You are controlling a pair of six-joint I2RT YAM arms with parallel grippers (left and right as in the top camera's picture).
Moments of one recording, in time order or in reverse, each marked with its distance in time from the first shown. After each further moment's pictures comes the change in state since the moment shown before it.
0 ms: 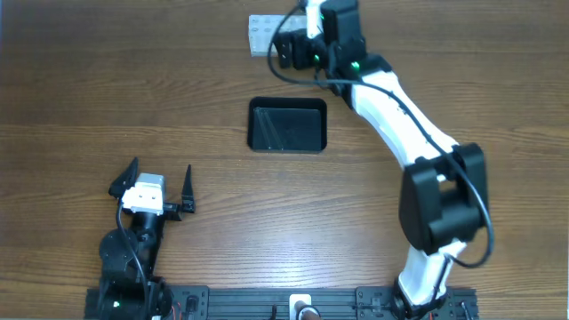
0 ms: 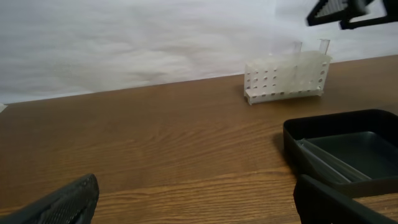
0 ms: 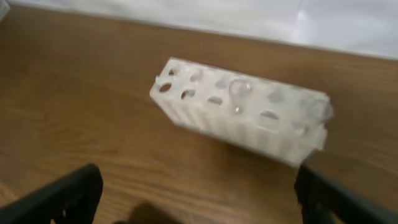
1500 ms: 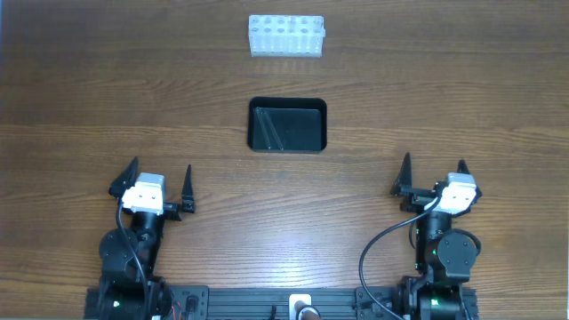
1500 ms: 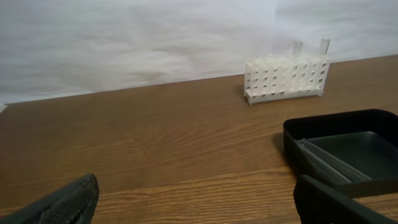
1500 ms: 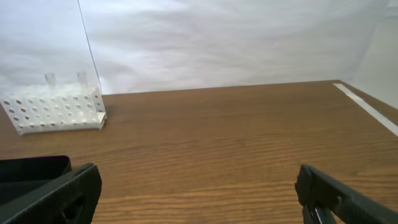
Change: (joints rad) left arm 0.000 0.001 0.000 0.000 0.000 0.000; right arm -0.435 -1.891 -1.566 0.300 0.207 -0.109
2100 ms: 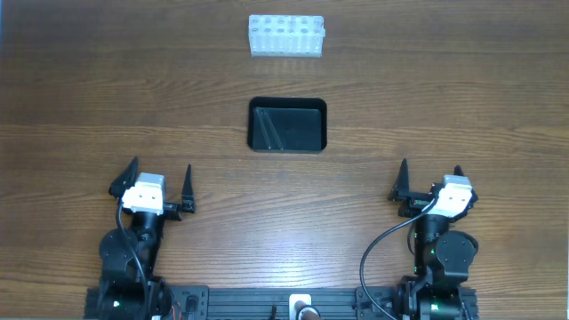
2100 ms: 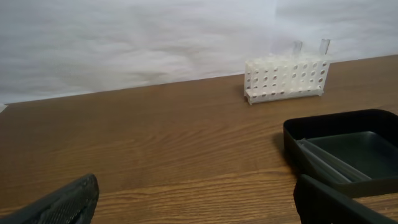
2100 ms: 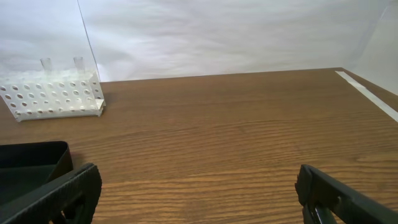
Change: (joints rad) left arm 0.000 0.000 0.000 0.000 0.000 0.000; right arm 0.002 -0.090 0.002 -0.178 0.000 0.000
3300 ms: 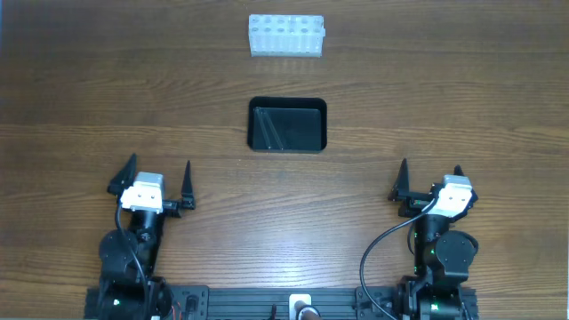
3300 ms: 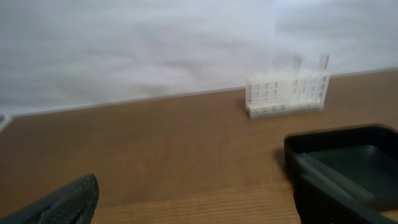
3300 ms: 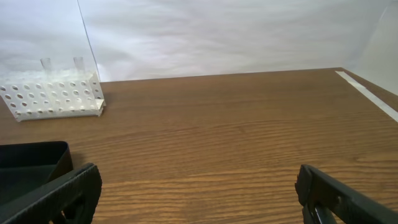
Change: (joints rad) left arm -0.026 0.028 0.002 0.073 -0.032 0.000; right arm 0.000 0.000 0.000 0.000 0.000 0.000
